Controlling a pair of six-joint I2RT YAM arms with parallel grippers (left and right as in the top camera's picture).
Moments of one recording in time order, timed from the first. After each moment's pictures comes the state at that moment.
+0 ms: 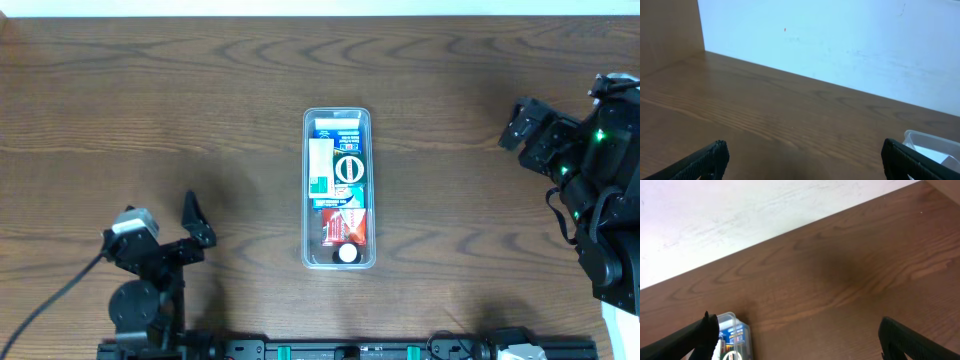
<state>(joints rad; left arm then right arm) 0.05 0.10 0.32 -0.34 -0.11 -0.22 0.11 1.04 1.42 -0.94 0.20 0.46</state>
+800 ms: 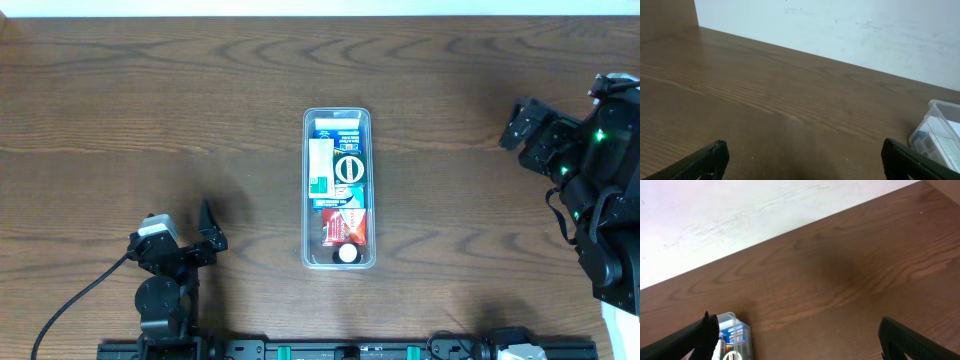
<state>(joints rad) 0.05 0.01 0.08 -0.24 -0.10 -0.22 0.11 1.04 1.42 -0.94 0.20 0.46</state>
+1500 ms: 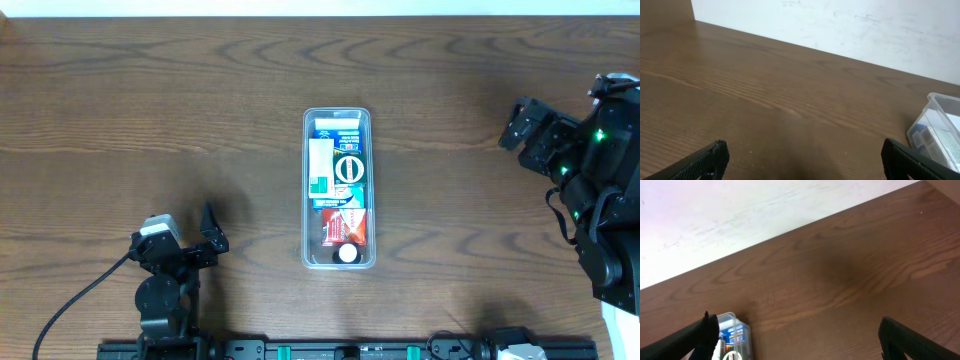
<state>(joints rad) 0.05 0.01 0.09 -0.28 -0.09 -0.22 0.11 1.04 1.42 -0.94 0.20 0.46</state>
